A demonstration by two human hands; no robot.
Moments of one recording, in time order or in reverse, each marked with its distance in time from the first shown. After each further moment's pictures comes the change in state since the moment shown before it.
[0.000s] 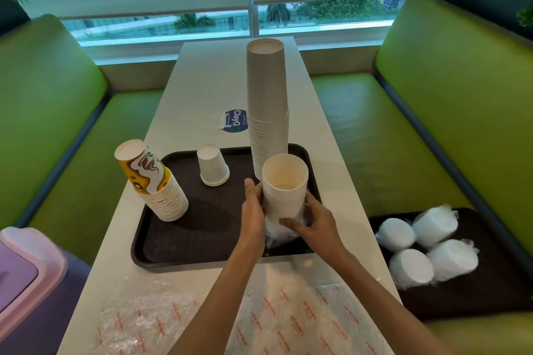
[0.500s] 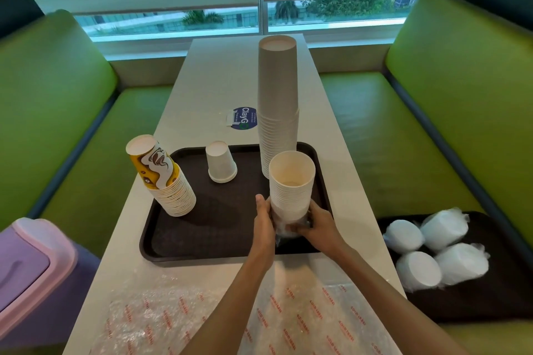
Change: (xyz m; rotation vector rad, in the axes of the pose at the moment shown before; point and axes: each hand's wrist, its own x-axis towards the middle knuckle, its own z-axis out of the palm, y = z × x) left_hand -0.005 -0.028 -0.007 0.034 -0.033 -0.115; right_hand 0.013 0.018 0.007 -0.057 -0.152 0.140
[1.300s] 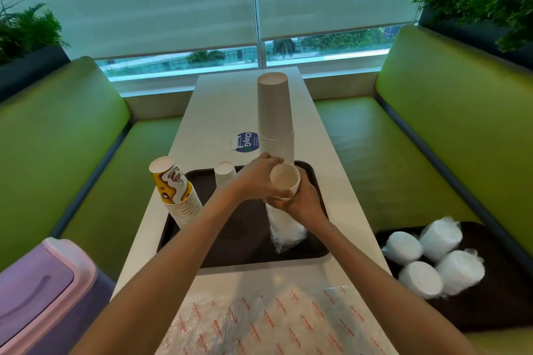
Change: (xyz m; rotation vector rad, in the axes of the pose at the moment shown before) left_hand -0.005 0.146 -0.001 1.417 -0.304 0.521; right_hand 0.009 -0.100 0.003 -0.014 0.259 -0.153
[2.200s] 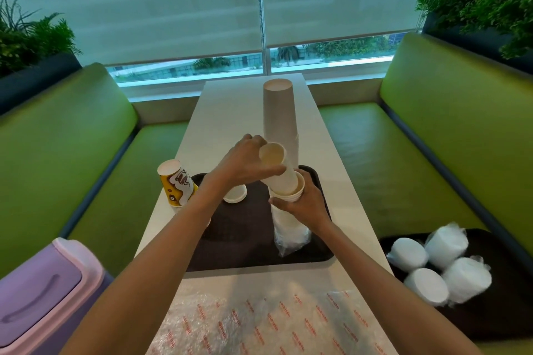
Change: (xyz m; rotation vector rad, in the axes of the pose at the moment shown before) left_hand -0.013 0.005 -0.043 0.004 0.229 -0.039; right_hand 0.000 0.008 -0.004 0.017 0.019 -0.078
